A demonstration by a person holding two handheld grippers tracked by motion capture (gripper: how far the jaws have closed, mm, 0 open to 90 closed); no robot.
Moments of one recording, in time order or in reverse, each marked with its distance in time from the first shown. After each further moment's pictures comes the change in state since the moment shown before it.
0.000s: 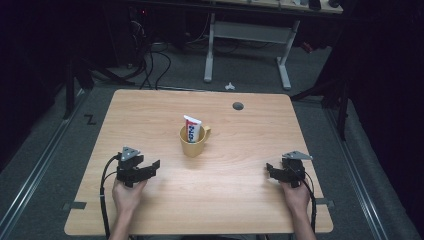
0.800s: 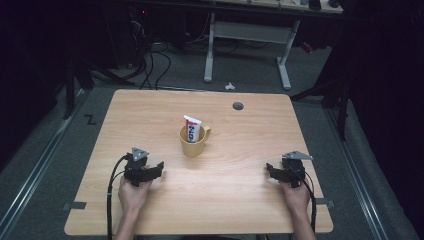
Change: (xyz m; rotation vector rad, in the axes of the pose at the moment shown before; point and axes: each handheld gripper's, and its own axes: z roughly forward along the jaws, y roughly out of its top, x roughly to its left) left arm -0.006 -0.007 0.027 0.055 0.068 0.049; right arm 0.000 0.000 0.000 0.000 0.000 0.000
